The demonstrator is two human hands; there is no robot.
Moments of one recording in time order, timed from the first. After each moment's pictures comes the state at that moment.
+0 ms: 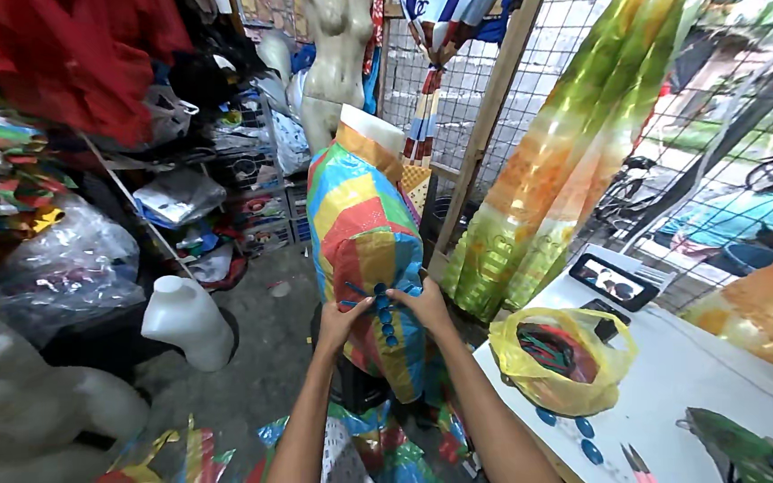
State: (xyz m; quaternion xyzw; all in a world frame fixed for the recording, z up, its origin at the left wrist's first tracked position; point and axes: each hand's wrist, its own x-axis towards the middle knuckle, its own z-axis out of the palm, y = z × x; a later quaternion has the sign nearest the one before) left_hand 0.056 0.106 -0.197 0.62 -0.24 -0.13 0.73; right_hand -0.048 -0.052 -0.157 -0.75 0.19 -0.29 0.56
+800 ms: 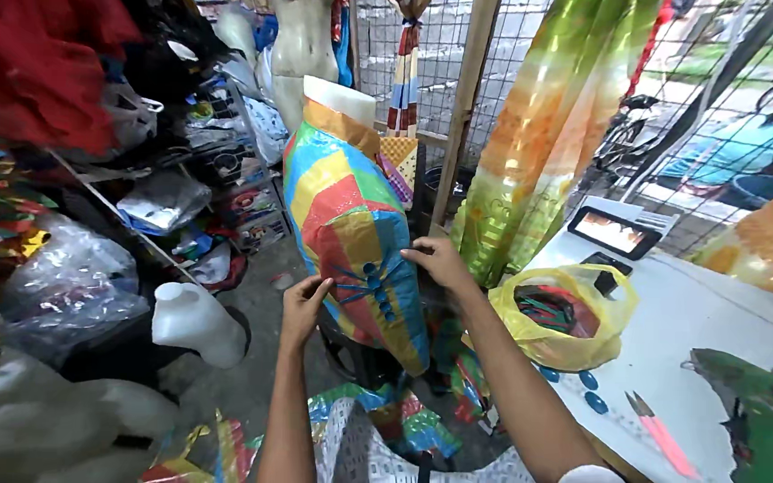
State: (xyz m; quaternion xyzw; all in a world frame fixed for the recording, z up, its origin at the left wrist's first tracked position) left_hand 0.082 0.149 -0.185 0.67 -0.37 0.00 0.64; right_hand -0.071 -0.084 -0.132 -0.82 0.13 -0.31 0.46
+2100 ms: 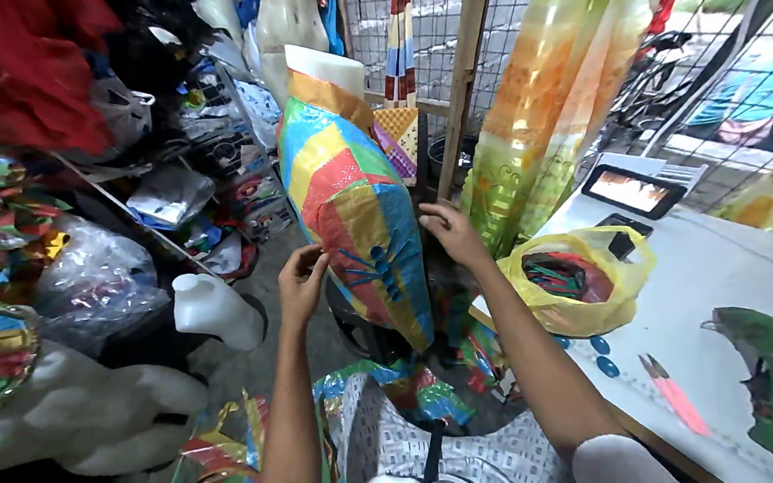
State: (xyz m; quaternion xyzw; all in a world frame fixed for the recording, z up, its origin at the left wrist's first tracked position) left_hand 0.079 0.157 -0.172 0.69 -0.42 0.08 0.59; right_hand -0.083 -0.107 -0.149 -0.82 0.11 -0.33 0.46
